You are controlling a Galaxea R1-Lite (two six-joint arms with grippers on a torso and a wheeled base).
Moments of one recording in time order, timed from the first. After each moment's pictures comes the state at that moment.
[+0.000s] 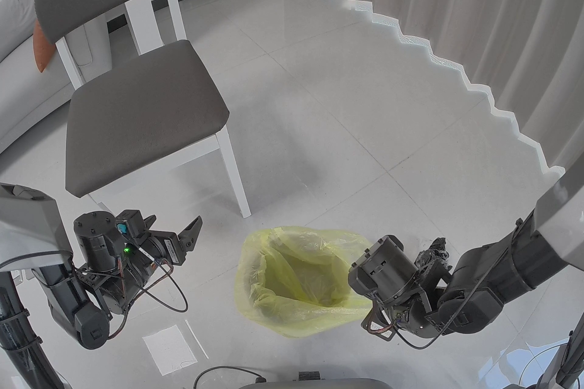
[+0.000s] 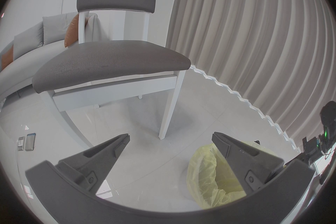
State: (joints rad) left arm -0.29 1.99 -0.25 -1.55 0.07 -0.16; right arm 0.83 2.00 -0.86 -0.06 -0.48 -0.20
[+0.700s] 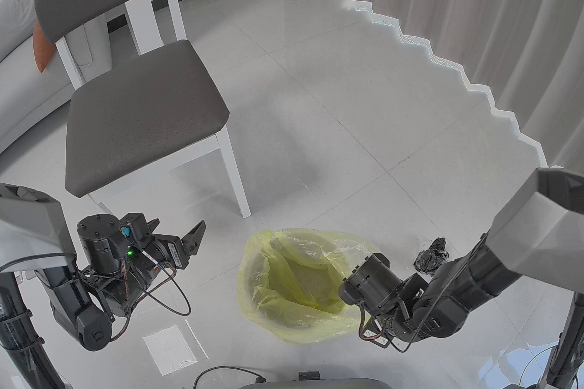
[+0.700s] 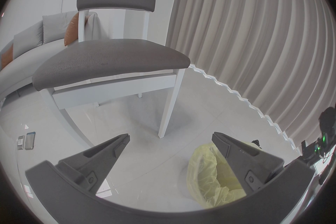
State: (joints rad) left arm -0.30 2.01 -0.24 -1.55 0.07 -0.16; right arm 0.80 2.14 -0.87 -0.08 -0.48 -0.20
